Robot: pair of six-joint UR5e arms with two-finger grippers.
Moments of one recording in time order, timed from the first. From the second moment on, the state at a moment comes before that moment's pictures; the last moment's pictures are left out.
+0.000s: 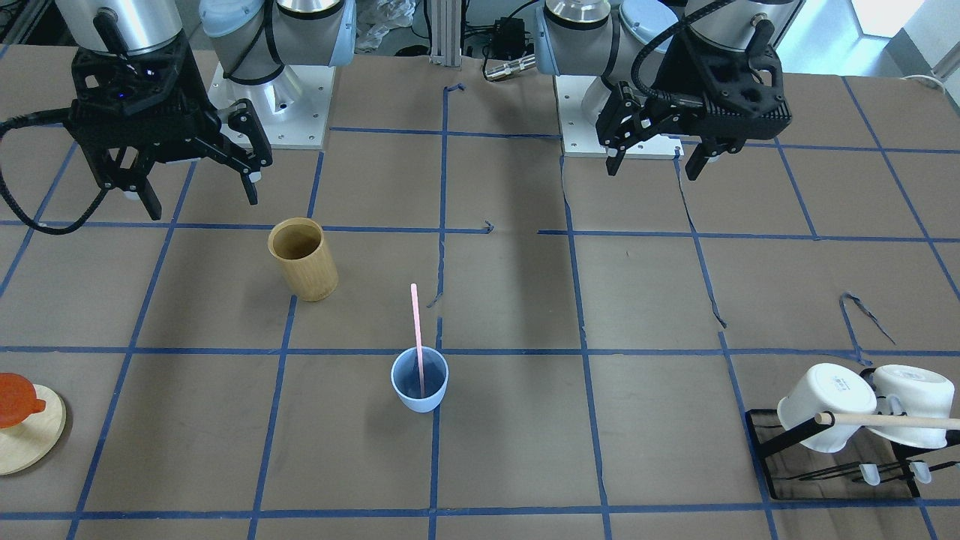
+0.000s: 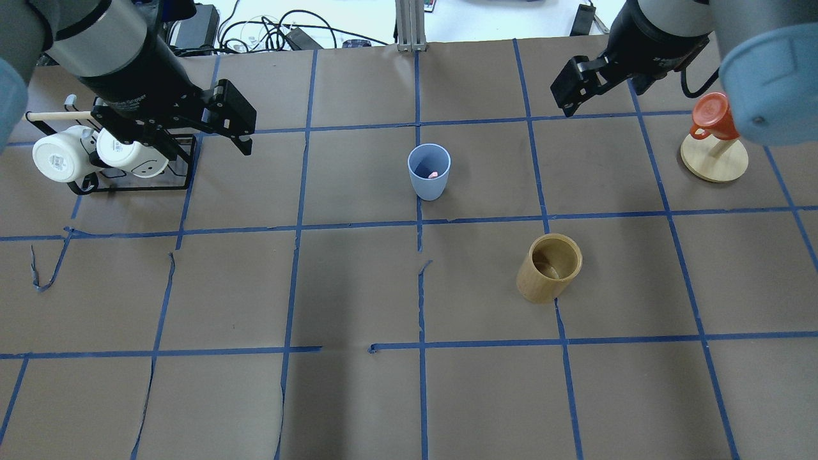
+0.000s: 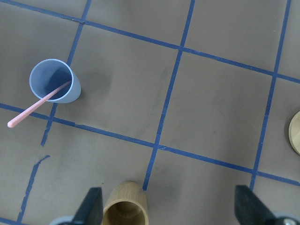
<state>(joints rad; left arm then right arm) -1.56 -1.51 -1.56 -1.58 1.53 0.00 1.58 -1.61 1.61 -1.82 -1.56 -0.27</state>
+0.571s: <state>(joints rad) -1.56 -1.51 -1.56 -1.58 1.53 0.00 1.57 -1.58 1.51 -1.68 -1.56 -0.16</state>
